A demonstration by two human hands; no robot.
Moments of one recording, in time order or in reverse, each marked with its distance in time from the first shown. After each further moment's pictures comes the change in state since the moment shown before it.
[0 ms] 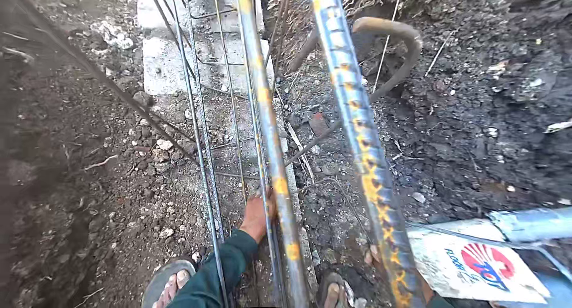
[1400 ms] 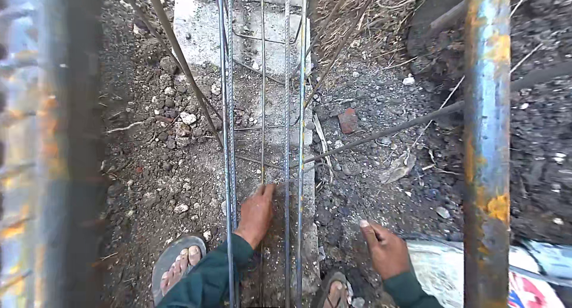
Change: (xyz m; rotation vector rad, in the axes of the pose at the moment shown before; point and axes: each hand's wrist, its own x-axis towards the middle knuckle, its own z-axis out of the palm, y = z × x) left_hand -0.048 -0.028 -0.020 -0.278 0.051 -0.253; right_hand 0.036 -0.030 0.077 -1.124 0.474 -0.220
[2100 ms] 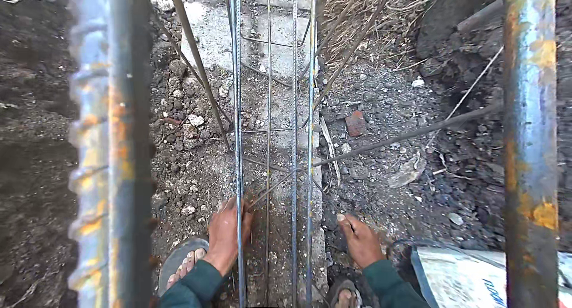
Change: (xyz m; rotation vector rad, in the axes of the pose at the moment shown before) left_hand -0.045 -0.042 -0.047 0.054 0.110 -0.193; right_hand 0.031 -0.043 0.027 0.232 -0.234 -0.026
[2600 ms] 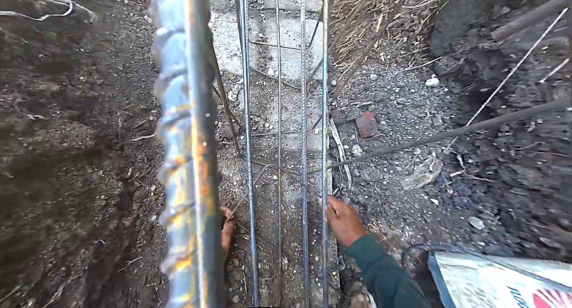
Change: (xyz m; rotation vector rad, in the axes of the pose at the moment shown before) left_hand -0.011 -0.067 -0.005 -0.644 0.210 -0.050; right_hand 0.005 -0.090 -0.004 -0.226 -0.122 -0.191
